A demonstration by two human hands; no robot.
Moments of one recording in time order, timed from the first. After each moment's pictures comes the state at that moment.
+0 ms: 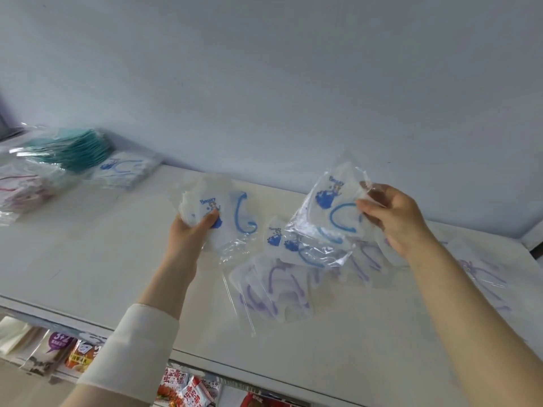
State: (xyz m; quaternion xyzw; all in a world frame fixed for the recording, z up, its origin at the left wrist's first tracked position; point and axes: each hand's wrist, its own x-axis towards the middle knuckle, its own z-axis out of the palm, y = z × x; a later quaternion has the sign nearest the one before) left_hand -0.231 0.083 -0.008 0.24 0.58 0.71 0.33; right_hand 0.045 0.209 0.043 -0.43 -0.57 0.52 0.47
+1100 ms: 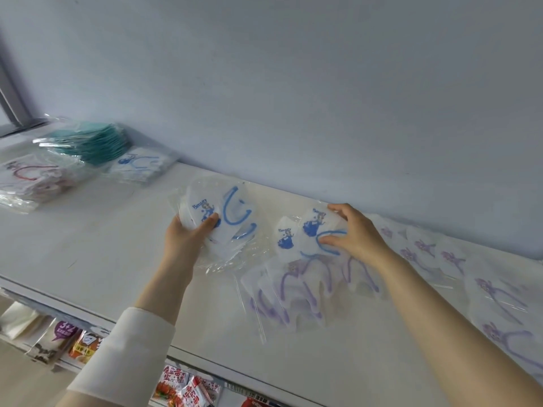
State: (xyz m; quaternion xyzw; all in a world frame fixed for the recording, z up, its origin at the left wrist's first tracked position) left_hand -0.260 0.078 -0.025 0.21 0.59 0.71 0.32; right_hand -0.007 0.219 0.007 -0.47 -0.83 0.22 0.22
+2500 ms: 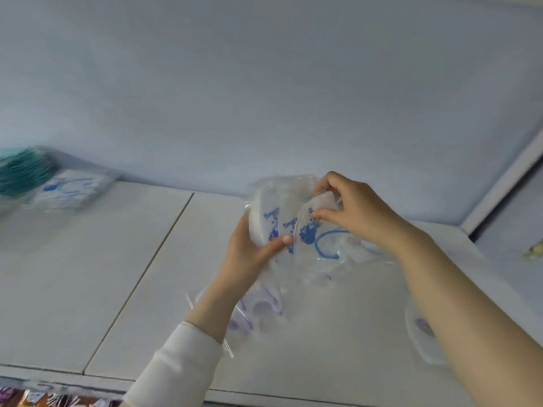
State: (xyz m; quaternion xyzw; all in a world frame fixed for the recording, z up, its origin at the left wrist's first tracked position) left_hand -0.123 0.099 0.021 0.49 0.49 0.61 0.37; right_hand 0.044 0.165 0.106 -0.44 -0.86 0.16 0.22
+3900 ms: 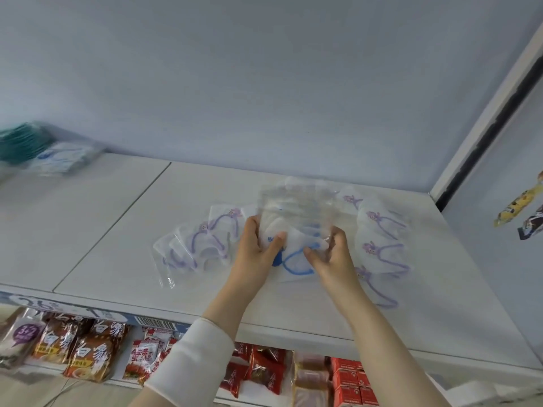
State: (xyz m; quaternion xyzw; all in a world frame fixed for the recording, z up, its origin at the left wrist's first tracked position) left_hand 0.004 0.058 -0.023 0.46 0.53 0.61 0.36; right_hand 0.145 0.088 -0.028 -0.45 -0.59 0.49 0.45
